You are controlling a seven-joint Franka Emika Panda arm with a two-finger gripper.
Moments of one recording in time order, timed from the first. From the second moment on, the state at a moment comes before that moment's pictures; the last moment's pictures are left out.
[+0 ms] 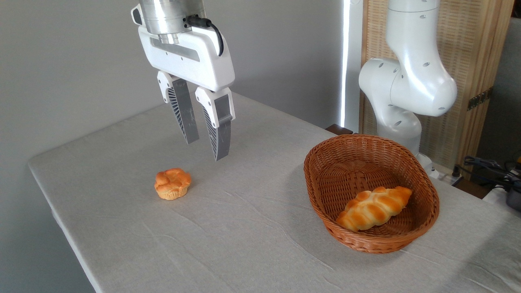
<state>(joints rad) -0.05 0.00 -0.02 -1.59 0.01 1.62 0.69</state>
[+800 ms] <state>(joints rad) -0.04 -0.08 -0.01 -1.72 0.01 1.62 0.73</state>
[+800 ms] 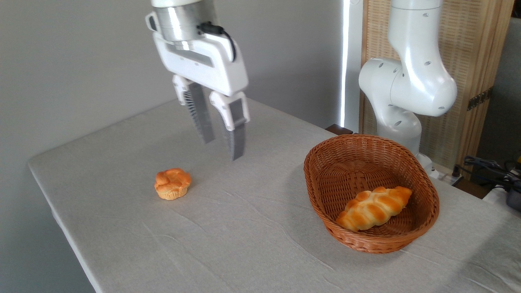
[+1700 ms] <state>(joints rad) 0.05 -0.63 0.26 -2.47 0.17 1.81 1.44</state>
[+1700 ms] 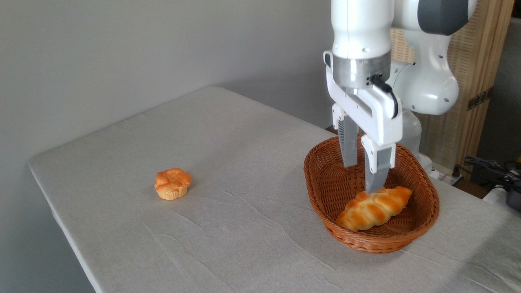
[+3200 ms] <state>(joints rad) -0.03 -0.51 0.41 -2.54 0.26 1.84 1.45</state>
